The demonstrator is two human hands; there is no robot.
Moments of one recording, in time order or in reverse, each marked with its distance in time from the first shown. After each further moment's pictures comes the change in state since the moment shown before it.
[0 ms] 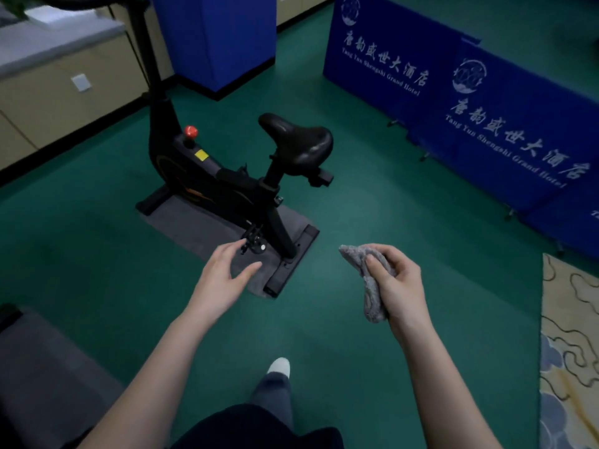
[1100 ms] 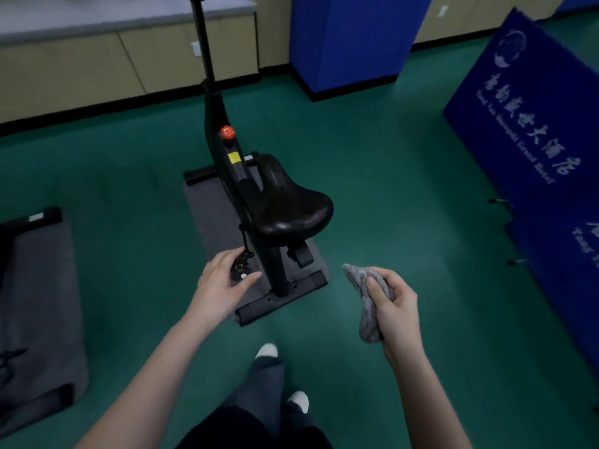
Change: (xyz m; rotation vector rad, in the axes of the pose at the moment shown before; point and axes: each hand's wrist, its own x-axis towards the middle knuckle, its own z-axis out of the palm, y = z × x) left_hand 0.236 0.143 0.159 0.004 0.334 -0.443; right_hand 0.410 0.031 -0.079 -0.043 -0.468 0.115
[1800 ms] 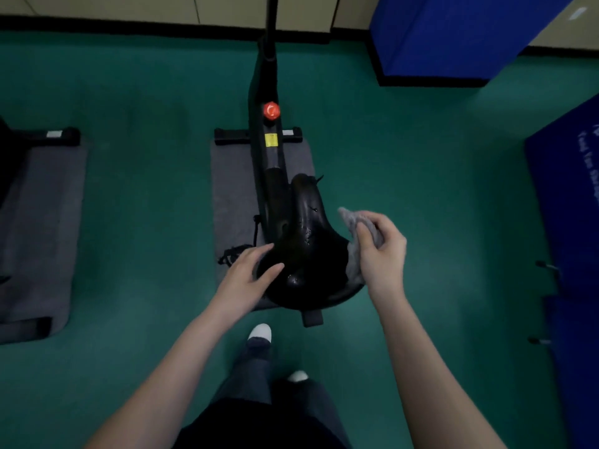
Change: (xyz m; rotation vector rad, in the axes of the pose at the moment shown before) left_hand 0.144 -0.005 0.039 -0.414 -0.001 -0.255; right_hand 0.229 -0.049 0.146 -0.295 -0.235 -0.218
